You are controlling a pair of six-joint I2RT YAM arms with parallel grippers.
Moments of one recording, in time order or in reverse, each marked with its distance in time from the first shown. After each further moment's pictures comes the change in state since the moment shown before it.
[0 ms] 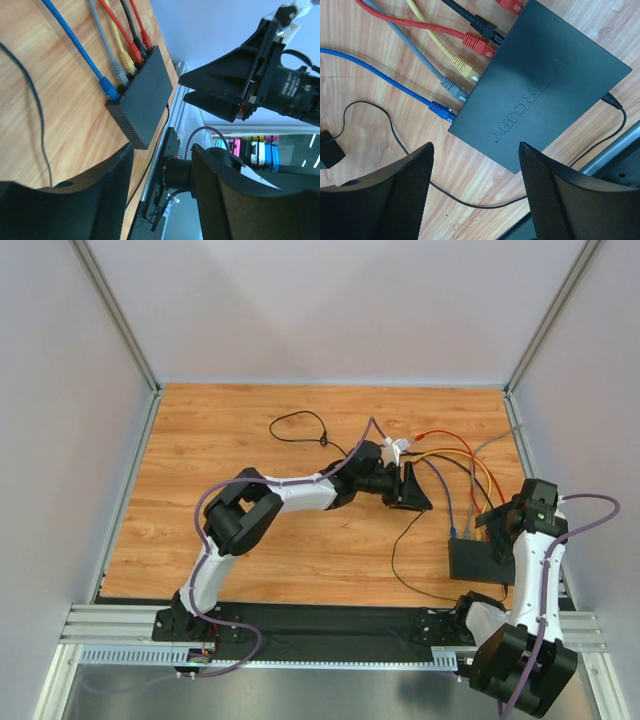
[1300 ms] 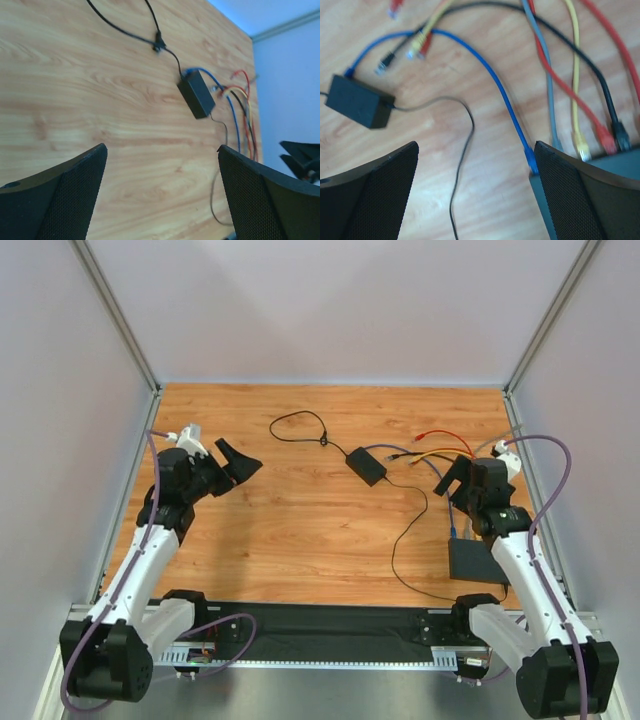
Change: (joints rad) left arm 0.819 -1.226 -0.780 -0.511 -0.327 0.322; right arm 0.504 0.004 -0.023 0.518 0.211 -0.216
